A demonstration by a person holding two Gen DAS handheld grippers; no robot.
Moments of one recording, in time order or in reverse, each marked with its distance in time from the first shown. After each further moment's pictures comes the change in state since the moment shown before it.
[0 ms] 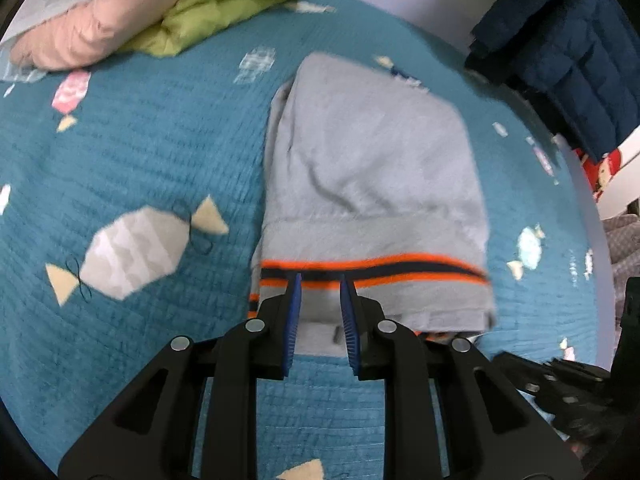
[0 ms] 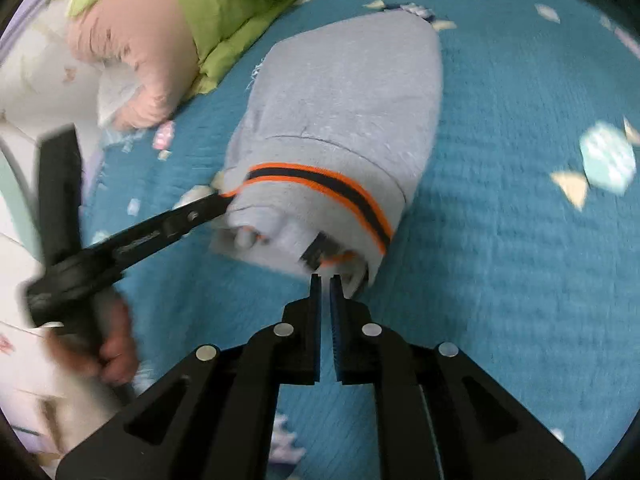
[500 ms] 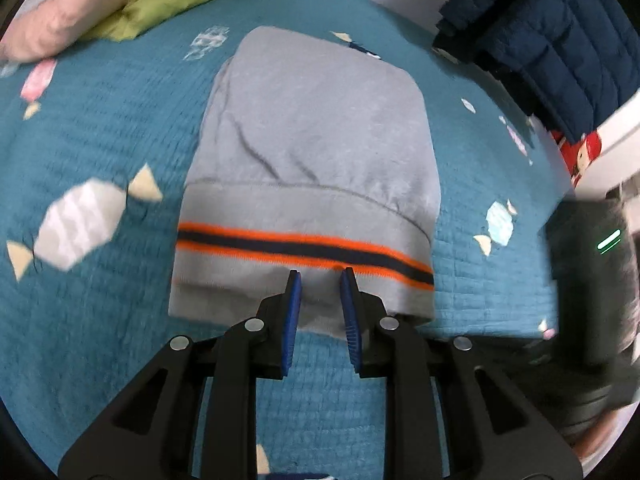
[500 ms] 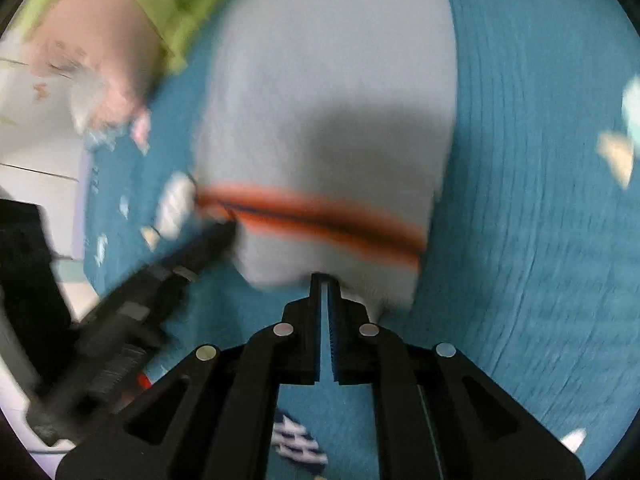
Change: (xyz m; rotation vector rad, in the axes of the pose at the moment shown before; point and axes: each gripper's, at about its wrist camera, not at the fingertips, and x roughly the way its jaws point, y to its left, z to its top) left arm 0.016 -0.031 -0.020 -0.010 0.064 -0.098; right arm 0.091 -0.024 0.011 0.115 0.234 -0.108
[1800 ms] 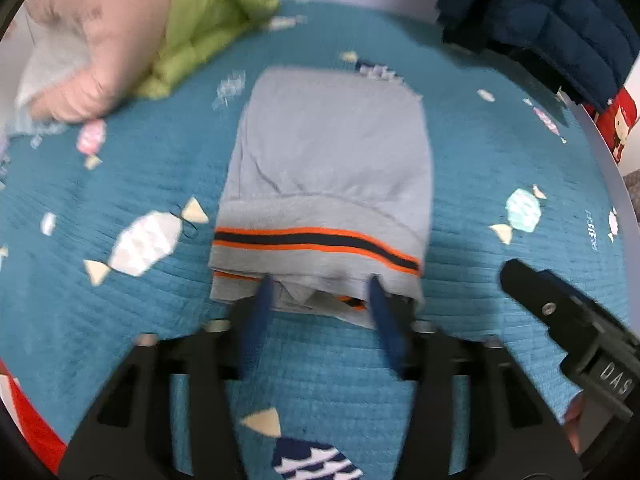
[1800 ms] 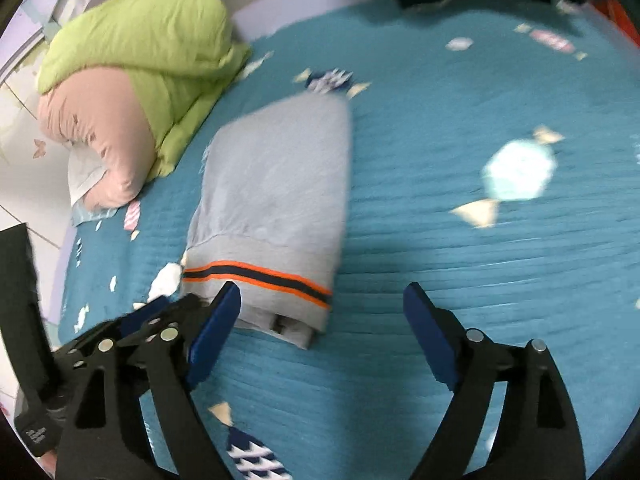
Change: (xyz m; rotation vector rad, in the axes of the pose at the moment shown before) left arm -0.054 -0.075 -0.019 0.141 -0.087 0.312; right arm -0.142 -0.014 -0.057 -0.004 -0.547 -0.110
